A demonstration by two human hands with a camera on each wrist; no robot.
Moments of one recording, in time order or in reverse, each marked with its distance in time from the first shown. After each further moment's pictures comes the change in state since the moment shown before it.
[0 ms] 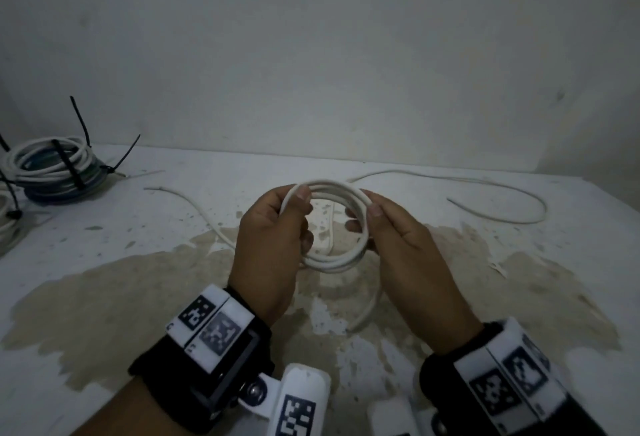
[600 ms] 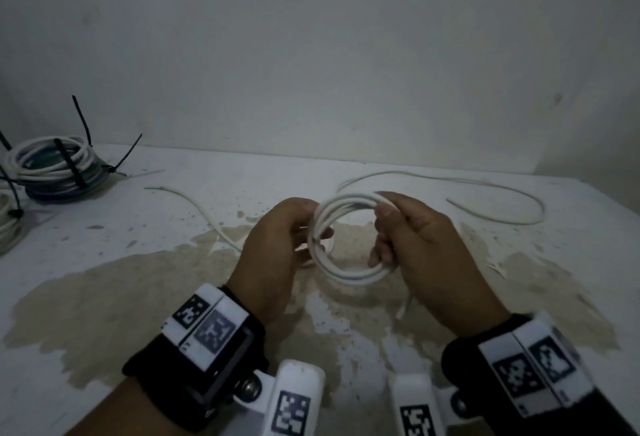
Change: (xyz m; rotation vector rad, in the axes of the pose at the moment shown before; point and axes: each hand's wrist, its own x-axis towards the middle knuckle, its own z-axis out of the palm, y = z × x) left_hand -0.001 0.001 -0.007 -0.020 -0.157 -0.202; right_hand 0.004 -0.006 -0.021 -0.070 -0.084 -0.159
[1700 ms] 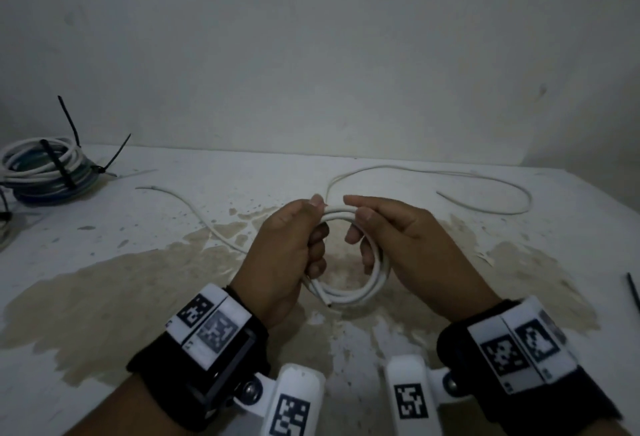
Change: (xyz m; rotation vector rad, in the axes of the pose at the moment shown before) left_hand -0.013 0.001 0.017 -0.030 -0.087 -0.078; right_hand -0.004 -0.002 -0.006 0.061 -0.112 0.088
